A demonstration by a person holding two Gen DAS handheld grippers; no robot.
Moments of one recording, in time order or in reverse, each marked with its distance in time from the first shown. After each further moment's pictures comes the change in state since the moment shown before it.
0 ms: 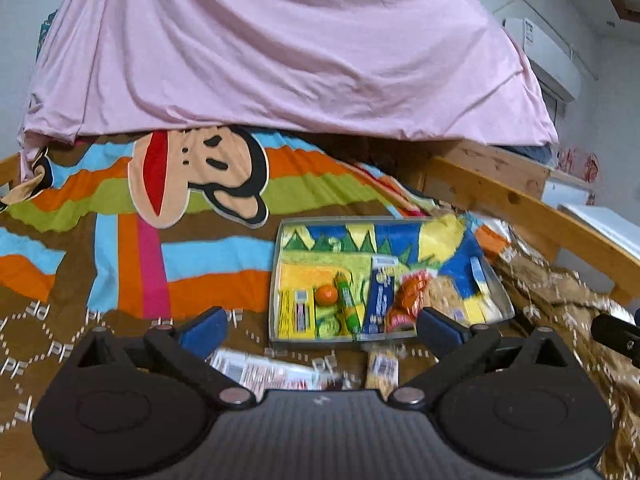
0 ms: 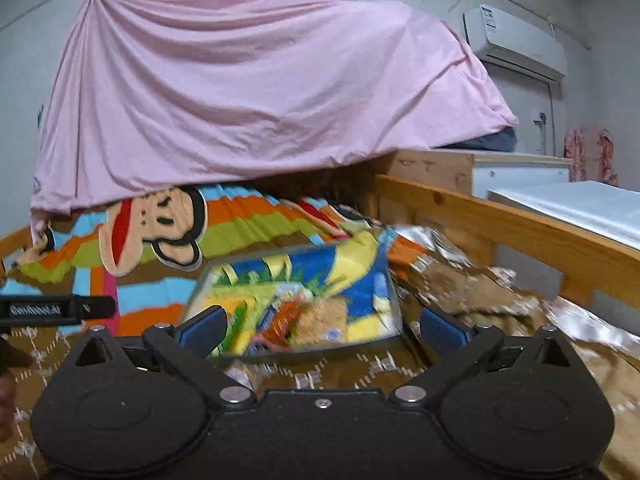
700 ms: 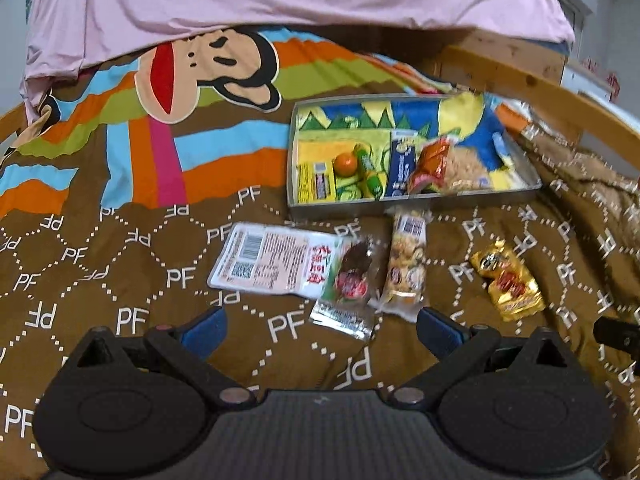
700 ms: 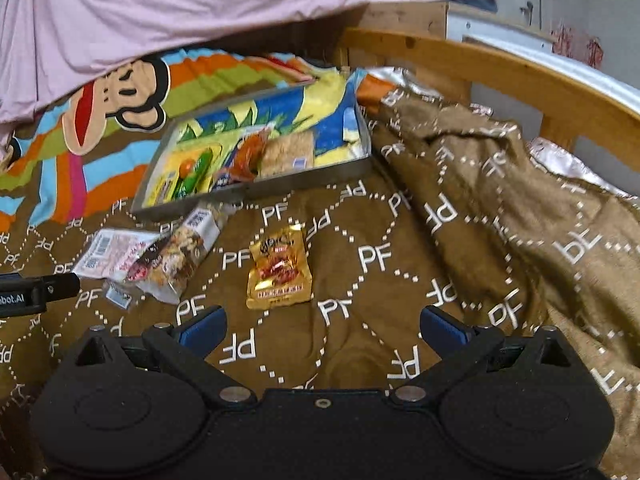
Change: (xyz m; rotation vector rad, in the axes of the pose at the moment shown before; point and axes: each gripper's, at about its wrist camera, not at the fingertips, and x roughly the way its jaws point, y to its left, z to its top) left arm 0.012 -0.005 -0.064 0.071 0.279 0.085; right arm 0.017 -0.005 -0.065 0.039 0.409 -0.073
